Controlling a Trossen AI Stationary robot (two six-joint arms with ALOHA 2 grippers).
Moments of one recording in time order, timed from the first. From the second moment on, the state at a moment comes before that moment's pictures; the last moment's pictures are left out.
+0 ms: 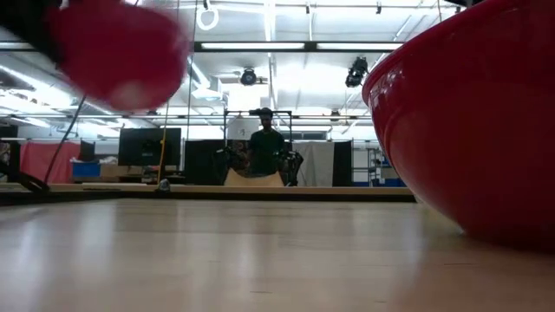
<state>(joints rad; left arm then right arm) -0.78 1.50 1.09 -0.80 -0.50 -0.10 0.62 1.59 1.39 -1.11 0.31 0.72</state>
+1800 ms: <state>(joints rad) -0.29 2.24 1.81 -0.18 0.01 0.71 0.59 1.17 1.32 -1.20 0.80 0.77</state>
